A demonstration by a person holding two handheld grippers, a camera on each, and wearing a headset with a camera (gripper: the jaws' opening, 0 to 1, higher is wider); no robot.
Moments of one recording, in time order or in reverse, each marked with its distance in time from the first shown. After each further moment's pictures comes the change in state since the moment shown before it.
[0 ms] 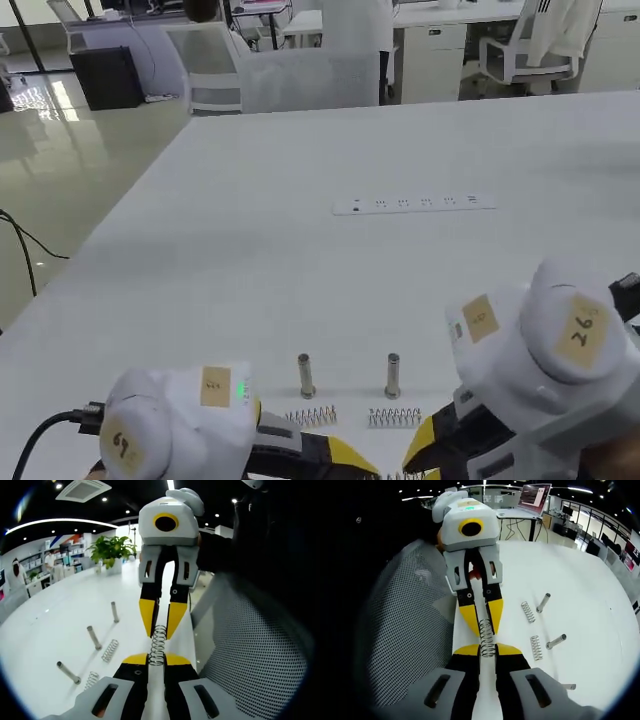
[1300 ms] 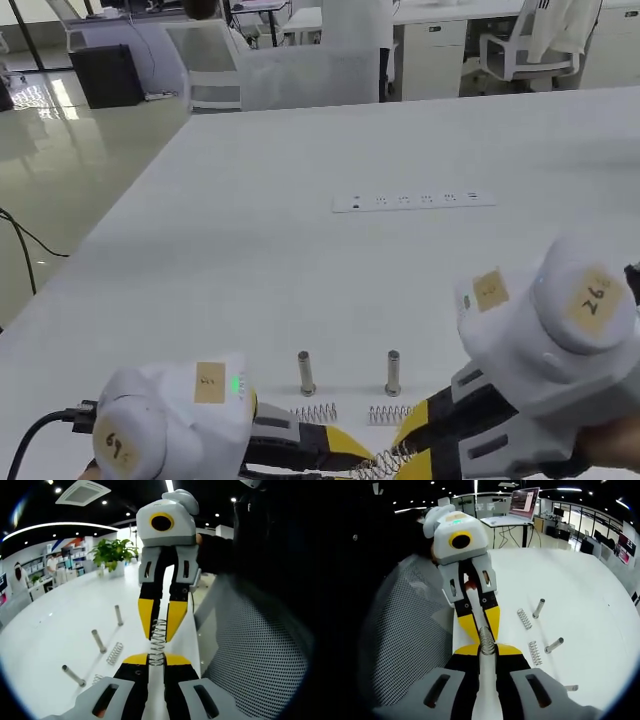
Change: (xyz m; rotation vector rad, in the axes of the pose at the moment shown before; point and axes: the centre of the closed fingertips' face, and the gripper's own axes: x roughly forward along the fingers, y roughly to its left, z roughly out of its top) left arm -0.002 0.005 0.005 0.021 -0.018 0.027; right arm -0.002 -0.002 0.018 0.058 -0.084 -0.009
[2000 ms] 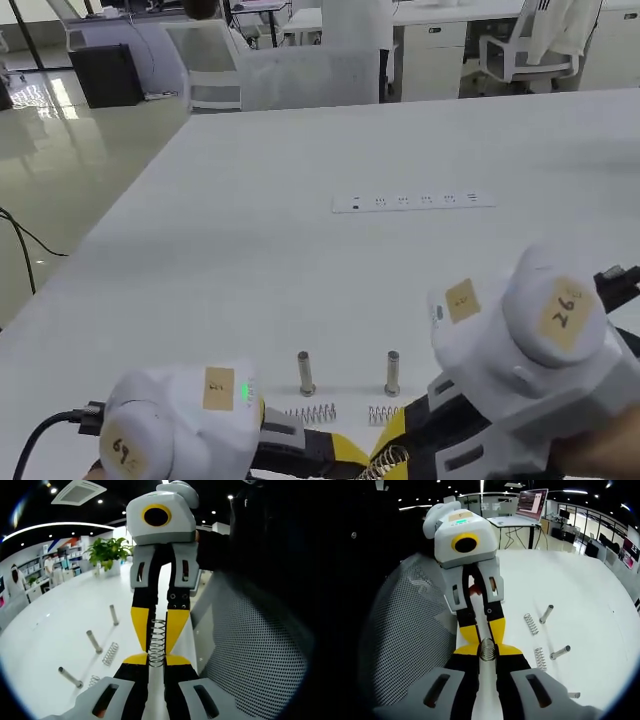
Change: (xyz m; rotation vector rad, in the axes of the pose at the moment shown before) left arm 0.003 -0.009 -0.001 0.024 0.021 -0.026; right arm 0.013 0.007 0.001 -0.030 0.030 0.025
